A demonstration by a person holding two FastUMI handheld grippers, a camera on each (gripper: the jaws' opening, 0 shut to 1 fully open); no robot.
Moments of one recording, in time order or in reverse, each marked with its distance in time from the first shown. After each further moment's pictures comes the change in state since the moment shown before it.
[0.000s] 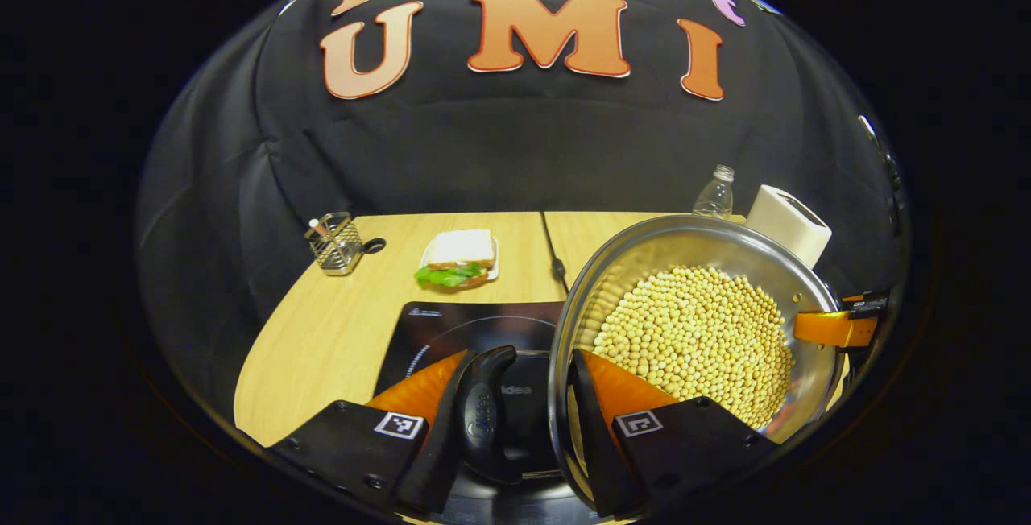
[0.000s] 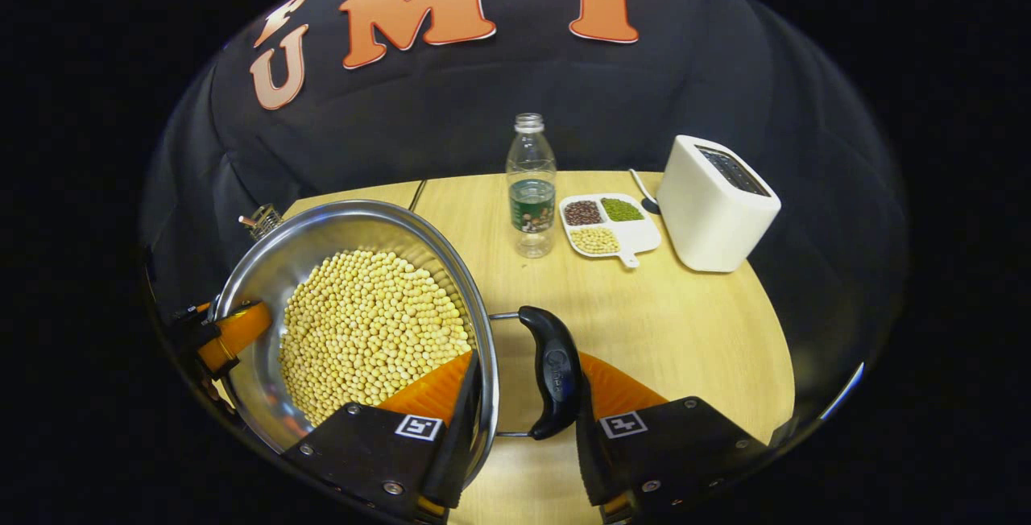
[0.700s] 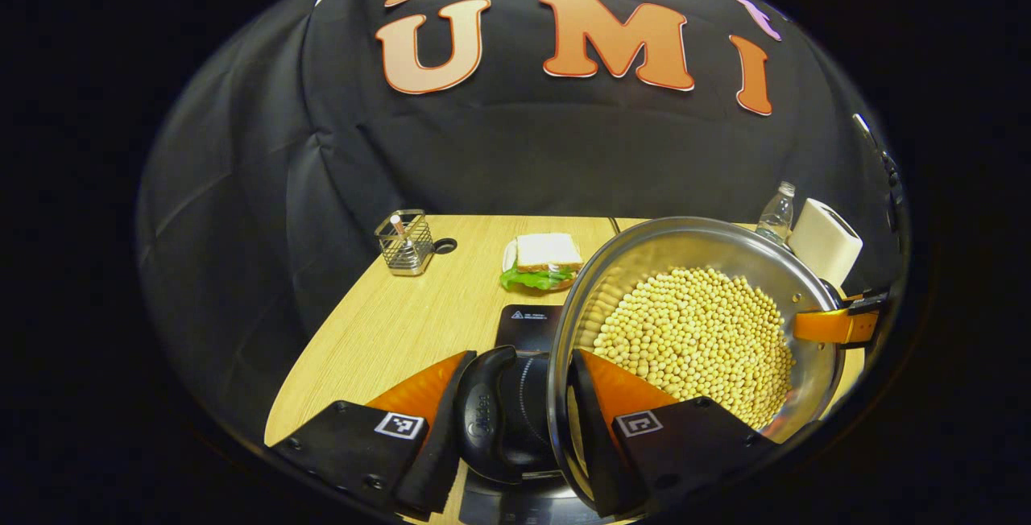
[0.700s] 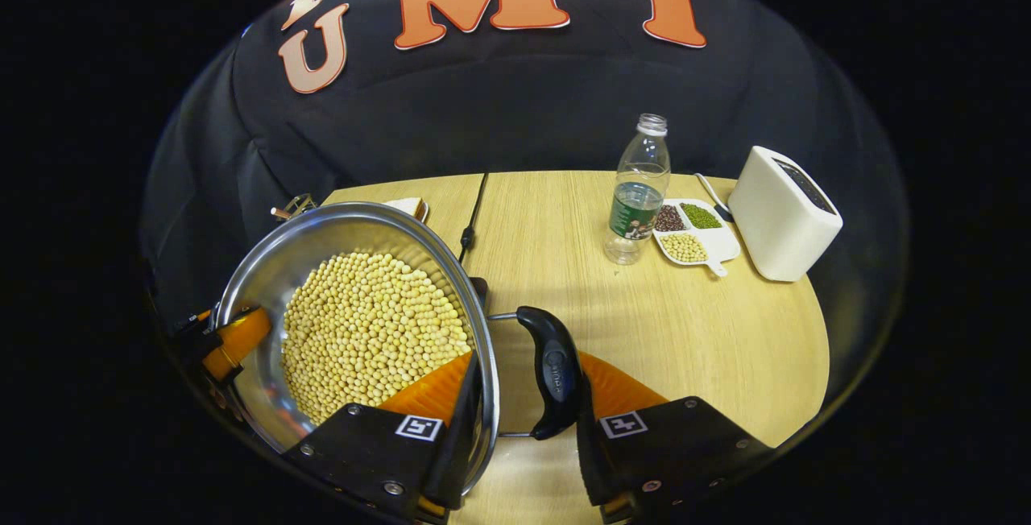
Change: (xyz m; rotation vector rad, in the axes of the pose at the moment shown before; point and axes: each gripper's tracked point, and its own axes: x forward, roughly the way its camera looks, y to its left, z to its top) left arm 0.003 0.105 -0.006 -0.039 0.000 0.102; right arm 0.020 -0.009 0.008 -0.041 0.032 0.080
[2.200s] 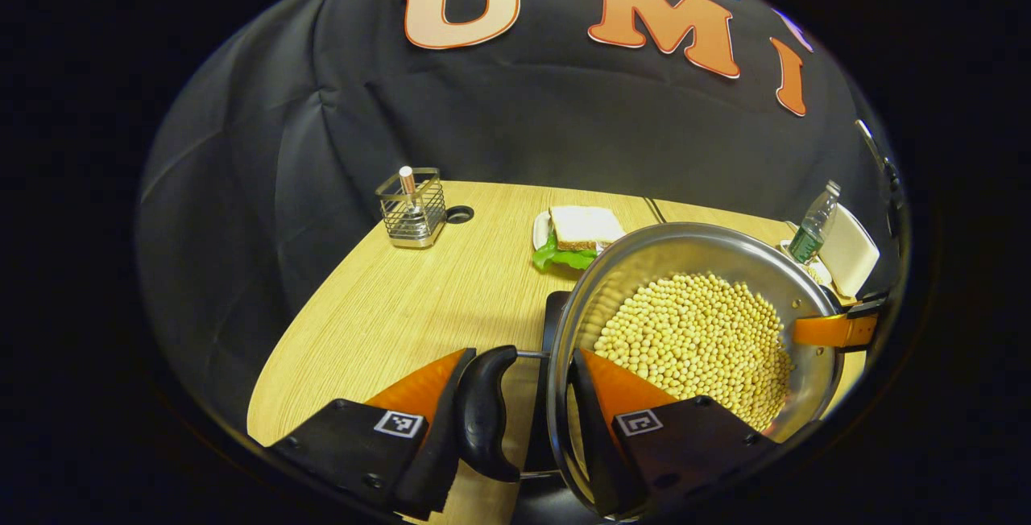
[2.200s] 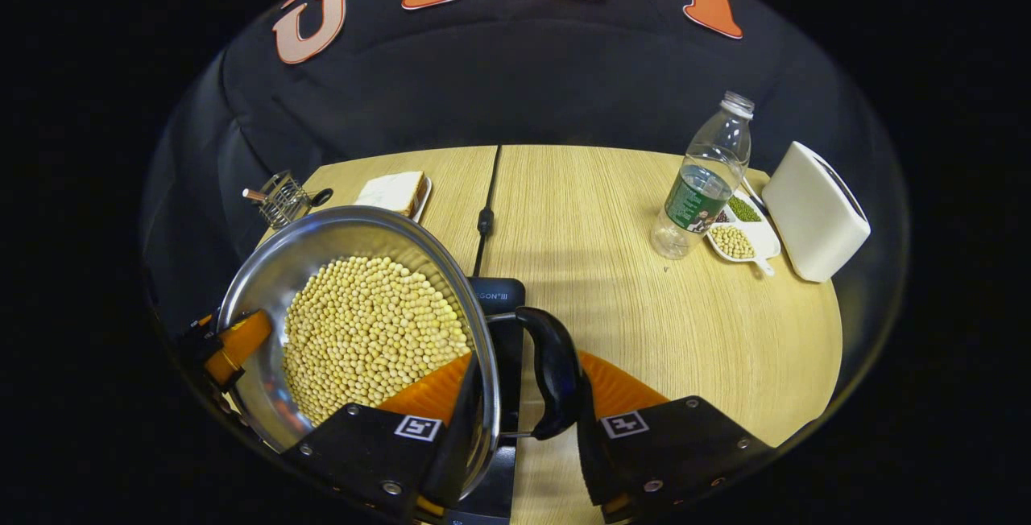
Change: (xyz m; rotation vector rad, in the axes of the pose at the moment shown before) left arm 0.026 0.033 -0.004 -0.063 0.080 -0.022; right arm 0.000 0.014 0.006 -0.022 0.089 -0.040
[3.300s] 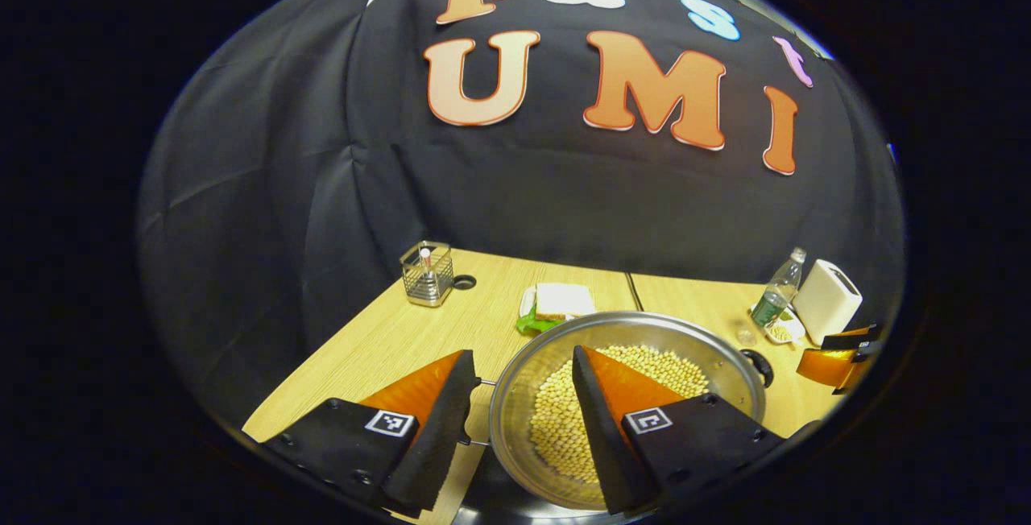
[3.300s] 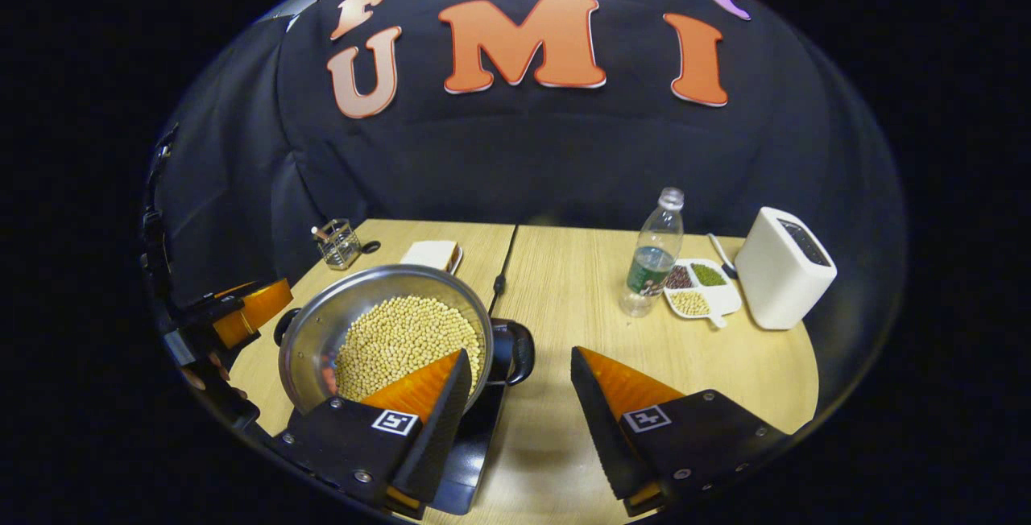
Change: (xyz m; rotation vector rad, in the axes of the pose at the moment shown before) left arm -0.100 -0.041 0.078 -0.058 -0.283 0.035; right arm -0.106 -0.023 0.039 -0.067 -0.349 0.066
